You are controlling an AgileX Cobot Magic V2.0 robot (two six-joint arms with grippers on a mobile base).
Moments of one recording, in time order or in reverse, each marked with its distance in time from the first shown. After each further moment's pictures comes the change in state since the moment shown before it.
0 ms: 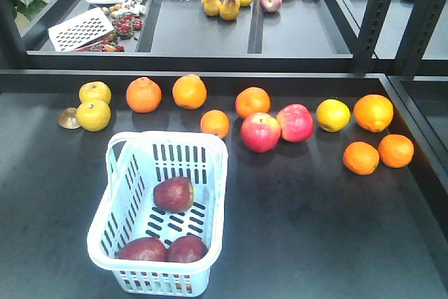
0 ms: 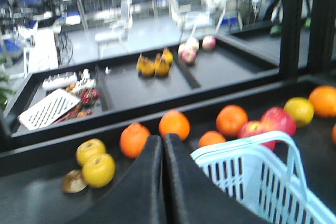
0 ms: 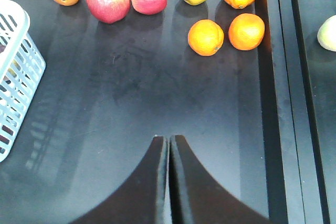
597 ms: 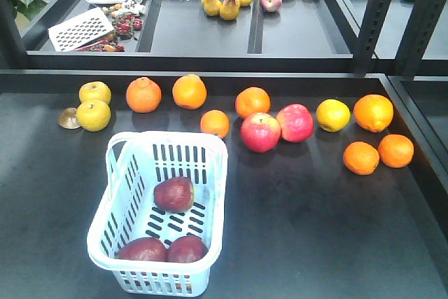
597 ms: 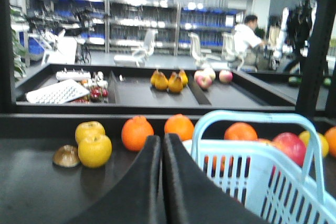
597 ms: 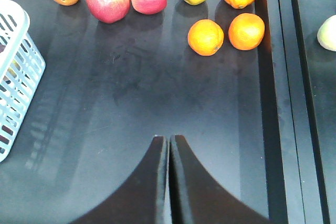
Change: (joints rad) left arm 0.213 -0.343 0.521 -0.277 -0.333 0.071; right arm 0.000 0.000 0.000 0.000 0.001 0.000
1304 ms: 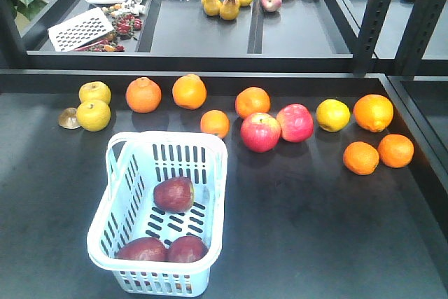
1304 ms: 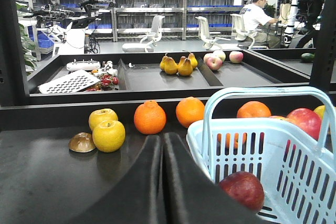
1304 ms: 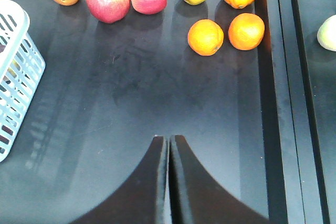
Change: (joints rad) left arm 0.005 -0.016 0.002 -0.025 0.087 0.102; right arm 0.000 0.000 0.000 0.000 0.000 0.000
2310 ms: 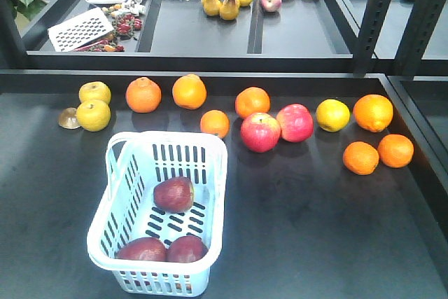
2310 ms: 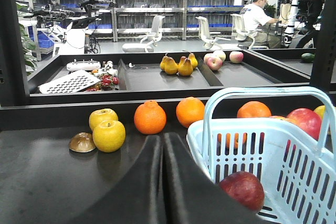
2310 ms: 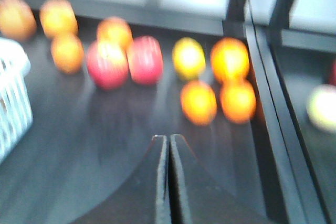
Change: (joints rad) left arm 0.000 0.000 0.000 0.000 0.001 0.000; right arm 0.000 -0.523 0.675 -0.091 -0.646 0.000
